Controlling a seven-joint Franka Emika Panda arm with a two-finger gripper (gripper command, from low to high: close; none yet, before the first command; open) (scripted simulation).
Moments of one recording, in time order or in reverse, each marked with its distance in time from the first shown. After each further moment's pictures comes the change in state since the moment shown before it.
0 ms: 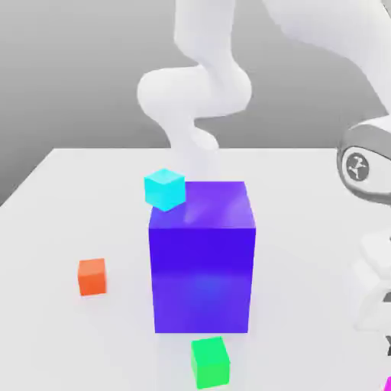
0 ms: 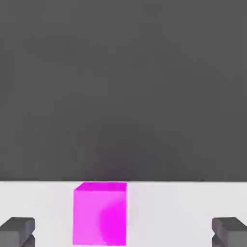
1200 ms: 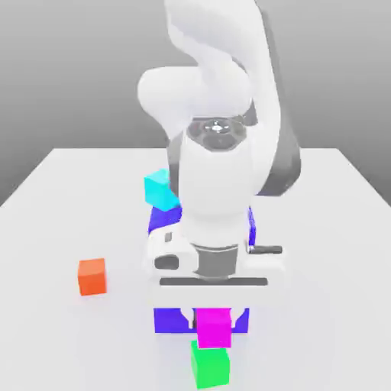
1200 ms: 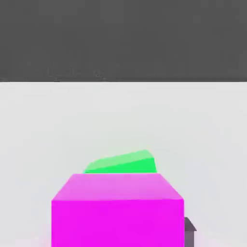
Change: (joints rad) arm -0.358 -0.248 -0.110 -0.514 0.101 0.259 -0.524
